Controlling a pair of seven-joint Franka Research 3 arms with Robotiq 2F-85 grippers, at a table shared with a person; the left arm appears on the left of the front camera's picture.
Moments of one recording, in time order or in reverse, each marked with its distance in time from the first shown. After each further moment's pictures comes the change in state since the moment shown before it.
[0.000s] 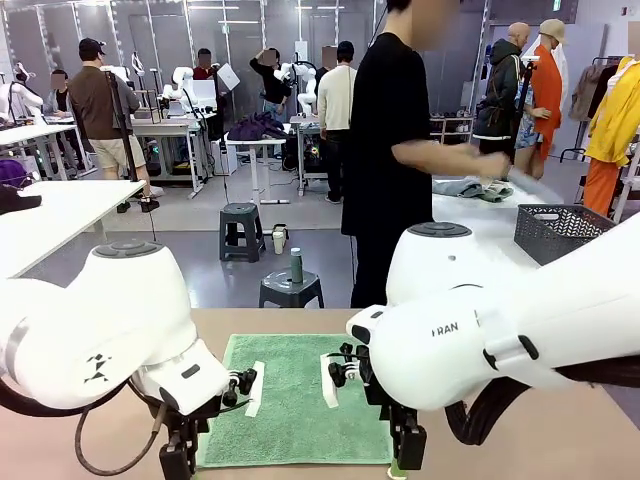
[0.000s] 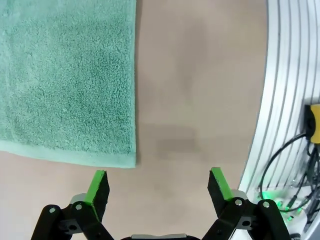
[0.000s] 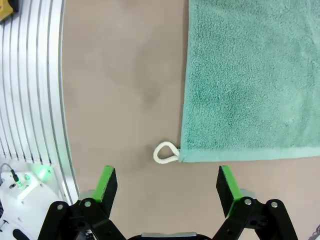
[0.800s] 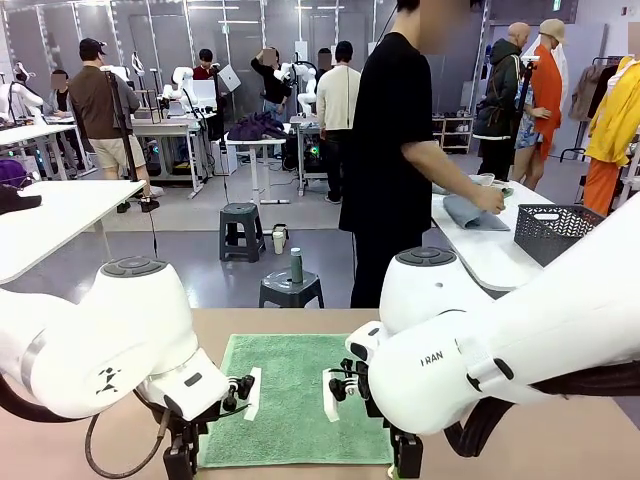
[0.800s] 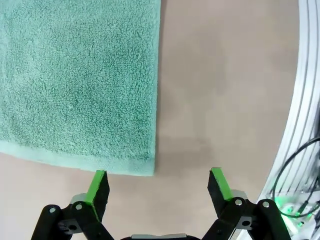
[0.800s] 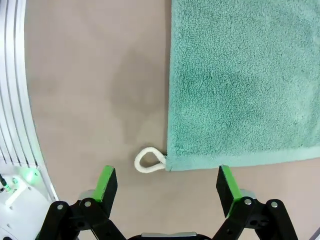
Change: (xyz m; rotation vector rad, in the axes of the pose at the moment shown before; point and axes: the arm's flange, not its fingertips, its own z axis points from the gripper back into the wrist) left arm -0.009 0.017 -0.026 0.017 0.005 0.015; right arm -0.006 -0.014 -0.035 -0.019 0.044 -0.018
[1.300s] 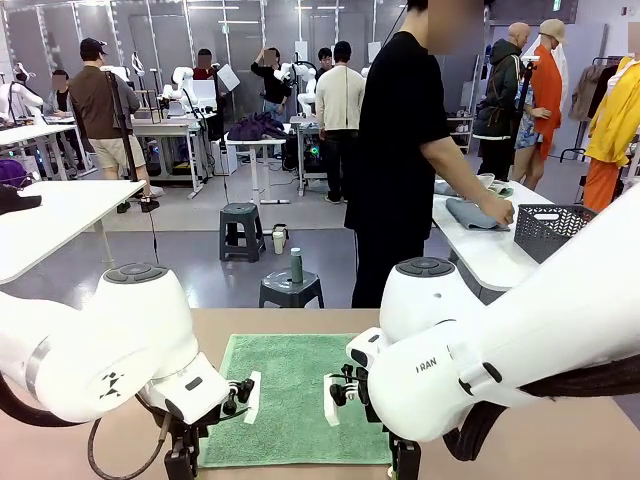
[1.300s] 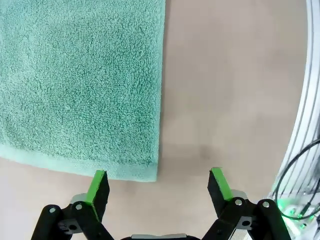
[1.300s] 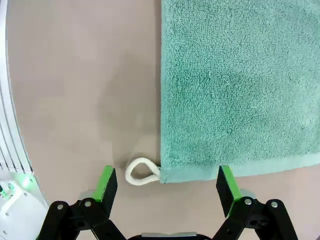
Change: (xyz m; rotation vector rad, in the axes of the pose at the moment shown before) left arm -0.003 0.004 -0.012 -0.007 0.000 0.003; right arm -0.002 -0.005 -0.018 0.002 -0.004 -0.013
